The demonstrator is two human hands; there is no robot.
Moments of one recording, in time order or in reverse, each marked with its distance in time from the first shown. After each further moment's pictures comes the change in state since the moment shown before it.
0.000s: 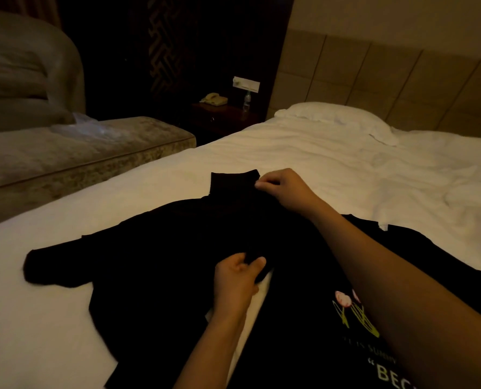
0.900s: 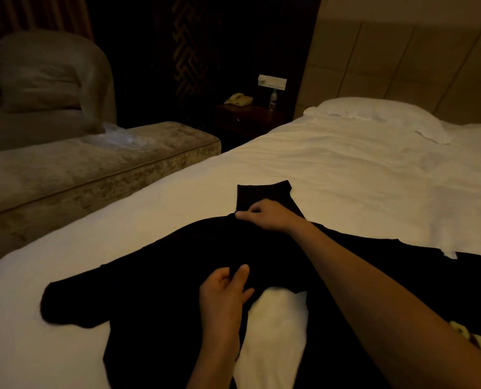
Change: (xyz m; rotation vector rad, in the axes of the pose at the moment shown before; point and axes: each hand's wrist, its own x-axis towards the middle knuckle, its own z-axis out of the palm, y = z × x) left_hand 0.040 0.023 -0.034 -0.146 0.382 0.057; right_hand 0.086 0.019 0.087 -0.080 -0.349 0.205
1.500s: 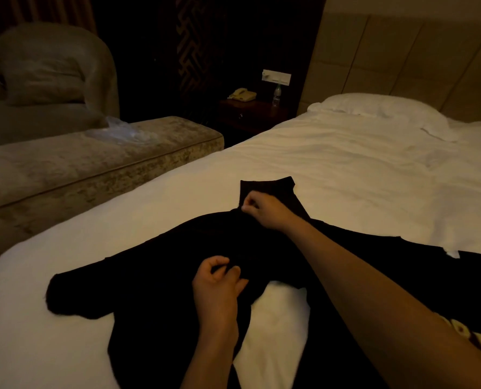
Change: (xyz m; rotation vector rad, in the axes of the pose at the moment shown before) left_hand 0.001 0.008 -0.008 -0.140 0.048 0.002; right_hand 0.008 -0.001 0.011 -0.020 0.097 -0.135
